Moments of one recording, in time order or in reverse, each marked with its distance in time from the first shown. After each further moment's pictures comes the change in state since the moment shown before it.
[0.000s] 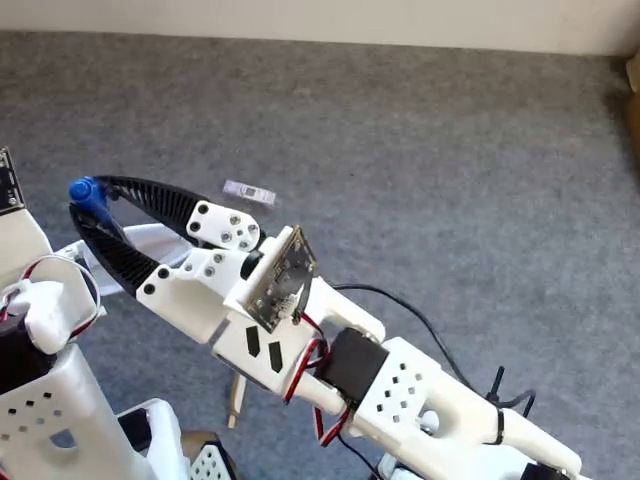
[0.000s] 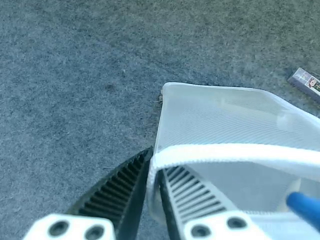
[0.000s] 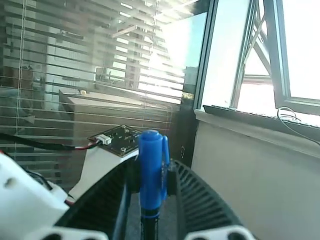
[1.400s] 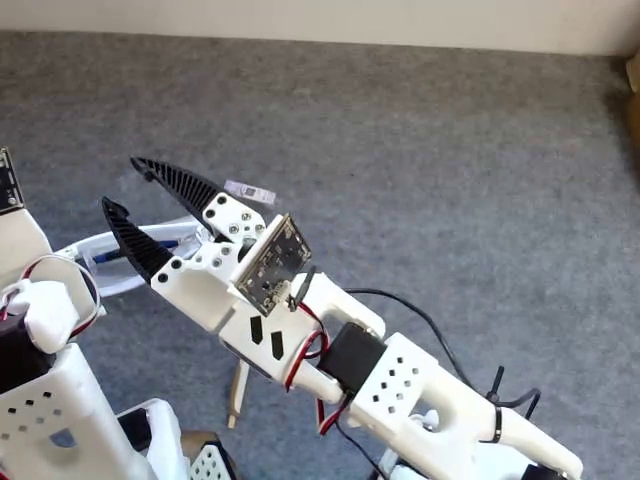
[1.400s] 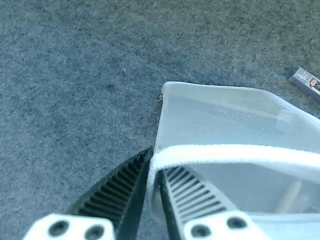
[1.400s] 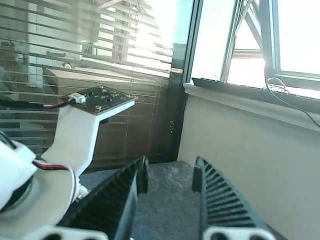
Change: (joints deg) left arm -0.2 0.0 0.0 0.0 0.0; right arm 2.9 0.1 5.1 0.0 0.0
